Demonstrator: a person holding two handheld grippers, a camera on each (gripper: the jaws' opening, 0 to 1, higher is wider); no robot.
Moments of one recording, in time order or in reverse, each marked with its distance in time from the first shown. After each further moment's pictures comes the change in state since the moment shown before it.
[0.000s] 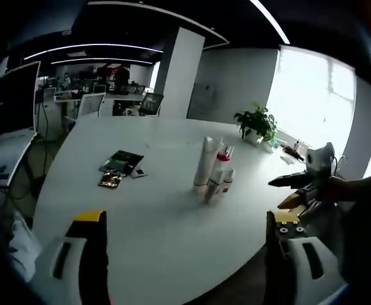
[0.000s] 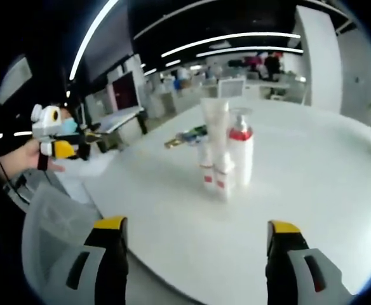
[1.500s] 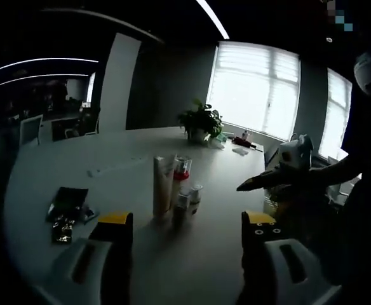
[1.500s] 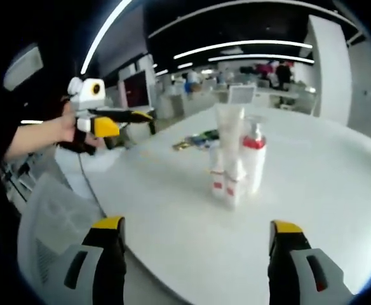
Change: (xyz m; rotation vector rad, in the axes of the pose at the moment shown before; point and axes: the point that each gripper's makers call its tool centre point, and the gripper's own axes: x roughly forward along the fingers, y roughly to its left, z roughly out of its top) left arm 0.066 -0.037 0.035 0.201 -0.004 -0.392; right arm 0.008 0.016 0.005 -0.084 -0.017 0.054
